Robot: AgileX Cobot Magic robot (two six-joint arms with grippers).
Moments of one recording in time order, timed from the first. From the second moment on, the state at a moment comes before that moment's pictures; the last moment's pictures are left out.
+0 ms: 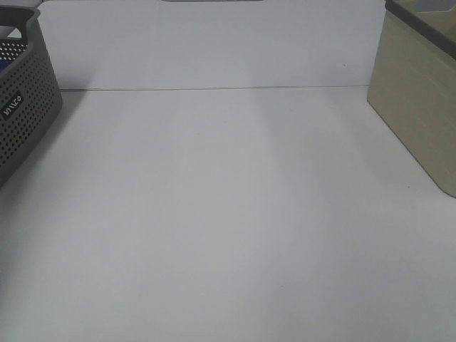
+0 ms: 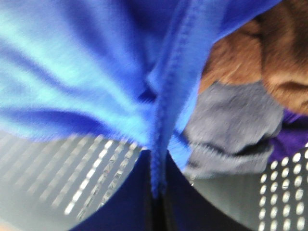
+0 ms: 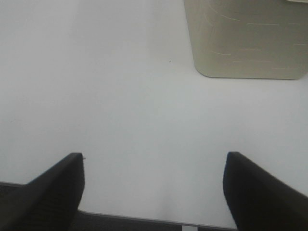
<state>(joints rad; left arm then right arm) 0.21 2.06 -1.58 0.59 0.87 1.05 0.01 0.00 -0.46 0.05 1.11 -0.10</state>
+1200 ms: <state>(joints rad) 0.18 1.56 -1.59 0.28 0.93 0.84 0.01 0.00 -0.46 0.05 1.11 -0.10</state>
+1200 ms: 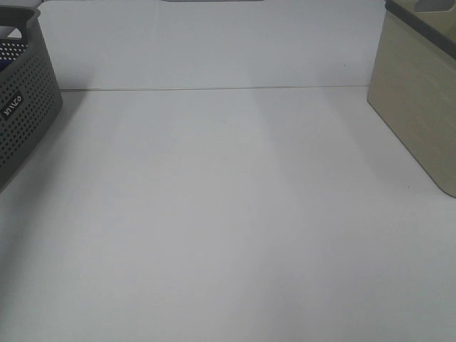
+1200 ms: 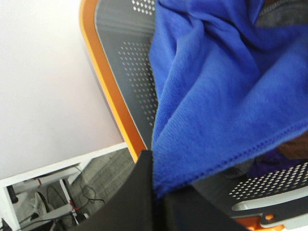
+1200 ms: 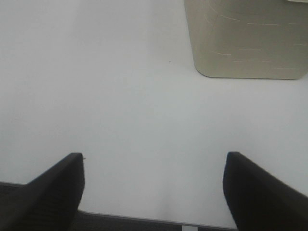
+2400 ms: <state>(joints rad) -0.35 1.39 -1.73 0.30 0.91 0.80 0.01 0.60 -0.48 0.89 0.81 -0.76</state>
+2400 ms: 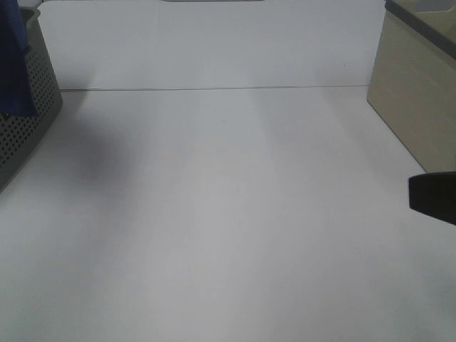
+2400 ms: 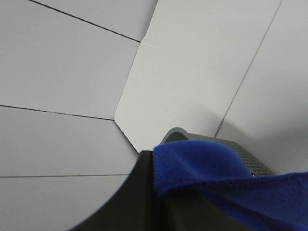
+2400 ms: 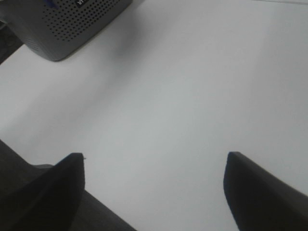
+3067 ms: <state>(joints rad) -0.60 1.51 -1.74 0.31 0.74 0.71 0.01 1.16 -0.48 1.71 0.93 -1.78</state>
